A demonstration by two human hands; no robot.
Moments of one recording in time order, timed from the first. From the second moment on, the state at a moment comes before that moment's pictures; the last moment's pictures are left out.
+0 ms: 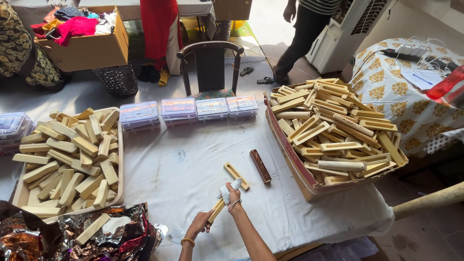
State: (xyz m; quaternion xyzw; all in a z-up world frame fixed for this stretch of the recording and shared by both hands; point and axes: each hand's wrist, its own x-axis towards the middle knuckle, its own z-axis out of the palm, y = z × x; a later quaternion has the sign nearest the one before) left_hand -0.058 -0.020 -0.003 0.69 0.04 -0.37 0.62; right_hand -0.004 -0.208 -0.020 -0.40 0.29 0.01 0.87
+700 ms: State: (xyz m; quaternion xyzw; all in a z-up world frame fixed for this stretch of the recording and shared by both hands) left_hand -0.045 -0.027 -0.003 0.68 0.08 -0.35 0.63; right_hand 0.000 -0.195 -0.041 -0.35 0.34 -0.06 0.87
